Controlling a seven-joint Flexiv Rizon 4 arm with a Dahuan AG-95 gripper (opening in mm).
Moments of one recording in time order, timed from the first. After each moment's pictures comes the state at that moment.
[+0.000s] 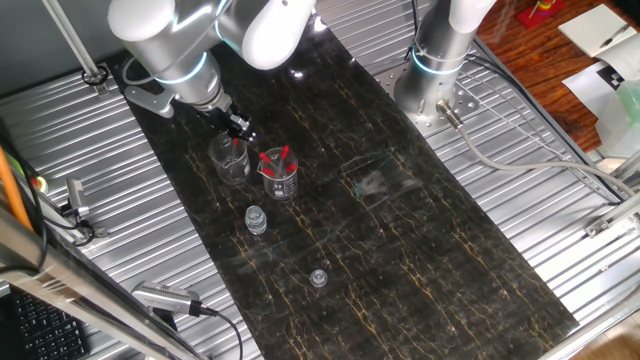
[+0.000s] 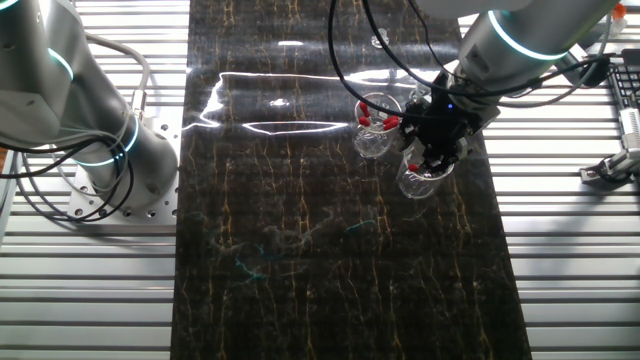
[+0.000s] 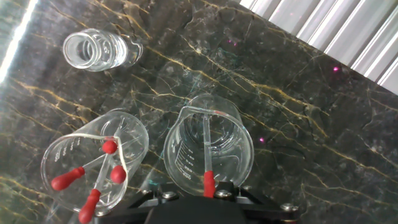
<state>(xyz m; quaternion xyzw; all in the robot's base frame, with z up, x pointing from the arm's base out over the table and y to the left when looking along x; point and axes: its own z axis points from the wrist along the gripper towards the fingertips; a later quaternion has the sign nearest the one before) 0.516 -0.029 0.121 0.29 -0.95 0.00 0.11</state>
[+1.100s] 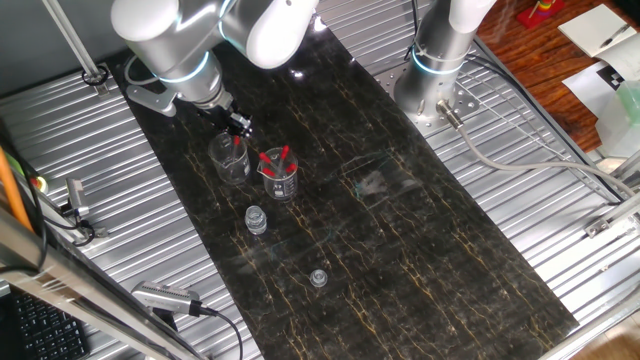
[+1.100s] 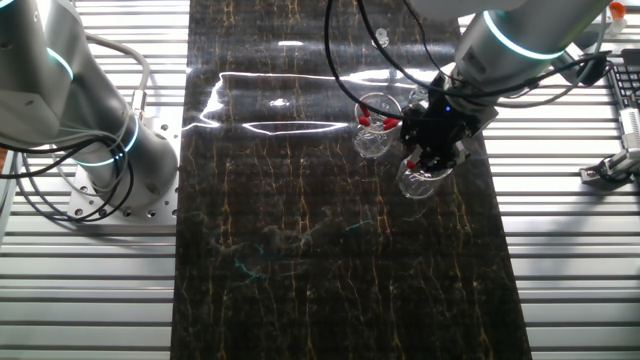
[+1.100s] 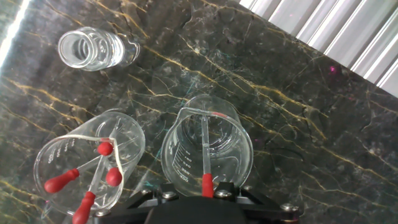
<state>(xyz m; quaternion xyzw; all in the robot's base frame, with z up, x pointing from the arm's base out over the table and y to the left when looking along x) 0.513 -0.036 0.120 0.30 -0.95 0.01 0.11</state>
